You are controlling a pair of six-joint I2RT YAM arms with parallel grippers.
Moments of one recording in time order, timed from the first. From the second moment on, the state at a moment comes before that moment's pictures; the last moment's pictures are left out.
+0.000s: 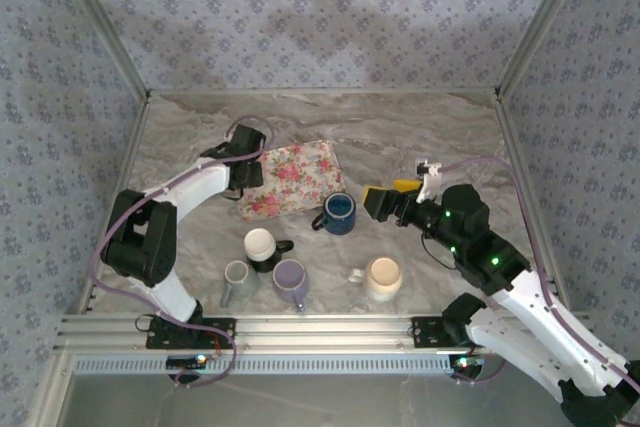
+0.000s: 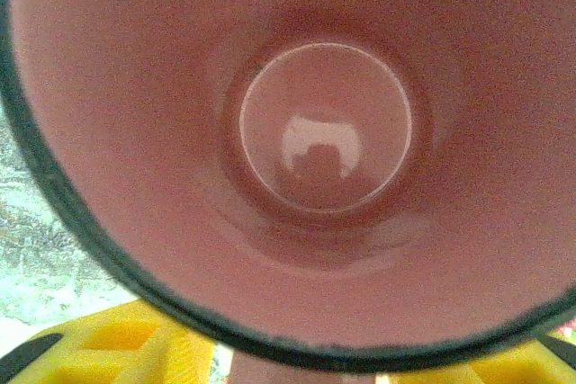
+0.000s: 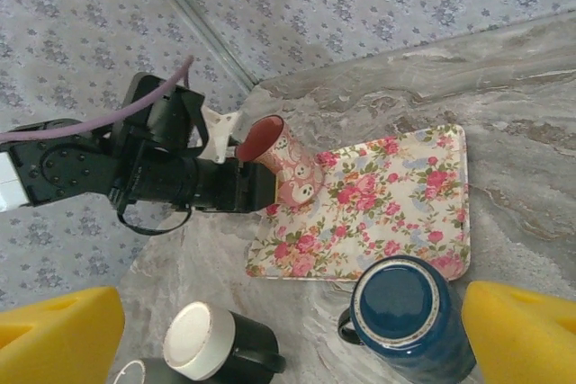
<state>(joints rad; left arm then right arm) -0.40 1.66 1.13 -0.55 -0.27 -0.47 0.65 0.65 0.72 -0.30 -0.06 0.56</state>
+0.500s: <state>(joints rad) -0.45 1.18 1.15 -0.67 -0.23 -0.44 0.73 0.81 0.94 -0.60 0.14 0.50</state>
